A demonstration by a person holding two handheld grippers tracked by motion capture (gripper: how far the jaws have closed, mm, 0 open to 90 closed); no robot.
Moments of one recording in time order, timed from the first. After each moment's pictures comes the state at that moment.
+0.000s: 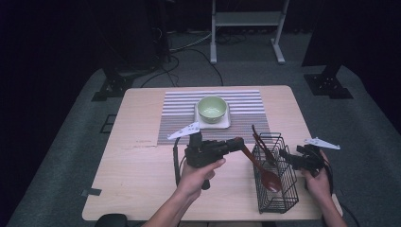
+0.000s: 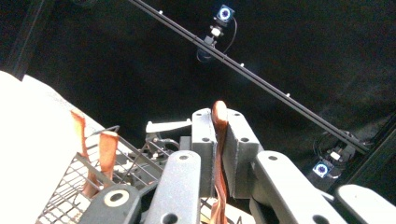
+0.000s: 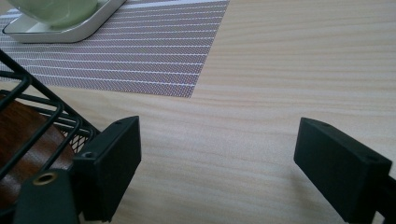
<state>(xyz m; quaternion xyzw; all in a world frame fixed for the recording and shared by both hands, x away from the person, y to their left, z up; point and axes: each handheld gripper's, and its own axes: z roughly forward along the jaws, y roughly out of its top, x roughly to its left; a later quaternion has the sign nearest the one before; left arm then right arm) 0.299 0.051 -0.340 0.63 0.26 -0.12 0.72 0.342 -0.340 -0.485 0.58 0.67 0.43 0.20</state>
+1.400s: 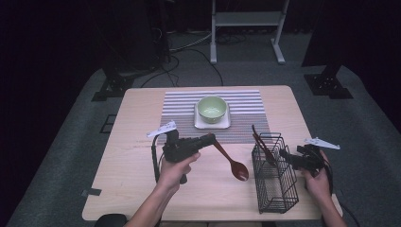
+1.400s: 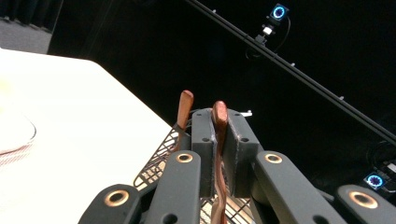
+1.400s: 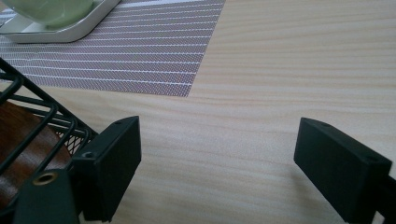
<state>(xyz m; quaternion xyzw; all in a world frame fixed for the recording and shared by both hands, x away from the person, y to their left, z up) 0.324 0.105 -0.366 0.65 0.33 -0.07 0.69 0.343 -0.340 -0.485 0.58 0.67 0.42 0.20</state>
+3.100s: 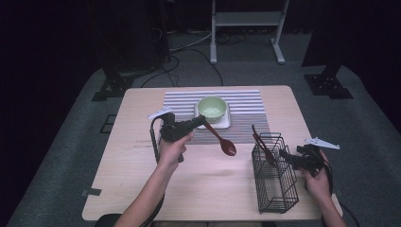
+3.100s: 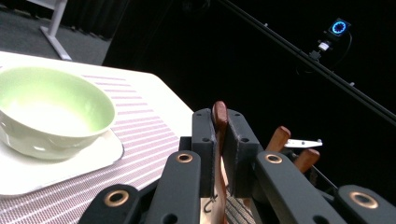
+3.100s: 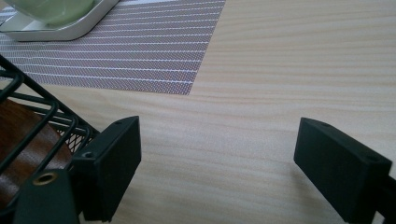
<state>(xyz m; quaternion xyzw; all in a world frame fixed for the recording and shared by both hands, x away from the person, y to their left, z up) 0.393 0.121 -0.377 0.64 0.39 -0.01 0.66 0.343 -0.340 -0.485 0.58 0.67 0.42 0.20</state>
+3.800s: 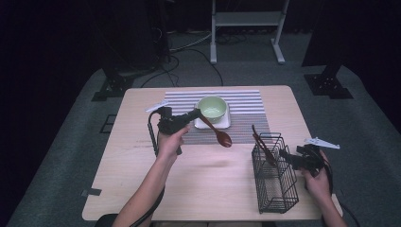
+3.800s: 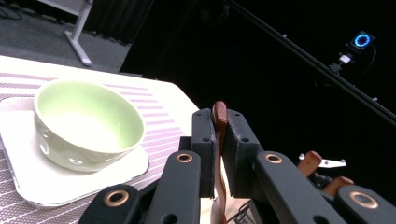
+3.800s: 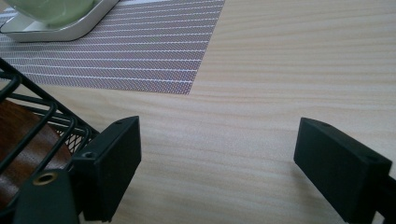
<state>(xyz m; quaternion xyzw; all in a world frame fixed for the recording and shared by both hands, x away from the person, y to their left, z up) 0.415 0.130 -0.378 0.62 0.43 0.00 0.66 0.344 -0.341 -0.486 0.58 0.67 0.42 0.19</state>
